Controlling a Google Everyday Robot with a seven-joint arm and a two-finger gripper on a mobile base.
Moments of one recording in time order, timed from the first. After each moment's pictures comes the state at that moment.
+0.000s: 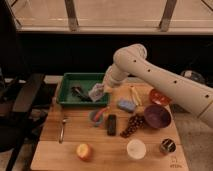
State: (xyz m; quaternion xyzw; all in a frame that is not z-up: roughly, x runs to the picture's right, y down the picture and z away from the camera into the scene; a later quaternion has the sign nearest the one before) arm 0.008 0.001 0.725 -0.23 -0.19 0.00 0.96
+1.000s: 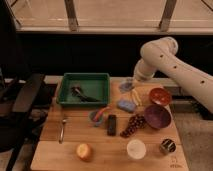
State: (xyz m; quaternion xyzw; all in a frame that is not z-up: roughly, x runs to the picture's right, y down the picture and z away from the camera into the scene) arm 0.188 -0.023 0.729 -0.21 -0.04 0.16 0.96
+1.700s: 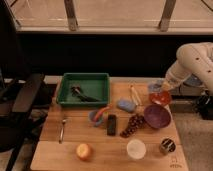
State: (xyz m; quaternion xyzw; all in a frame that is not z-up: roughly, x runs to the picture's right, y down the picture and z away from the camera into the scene) arm 0.319 -0.005 0.734 -0.21 0.03 0.29 0.93
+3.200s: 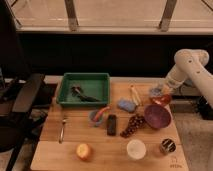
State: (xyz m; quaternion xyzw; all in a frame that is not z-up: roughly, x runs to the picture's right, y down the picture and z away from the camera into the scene) arm 0.357 0.026 0.811 -0.27 0.05 0.35 0.90
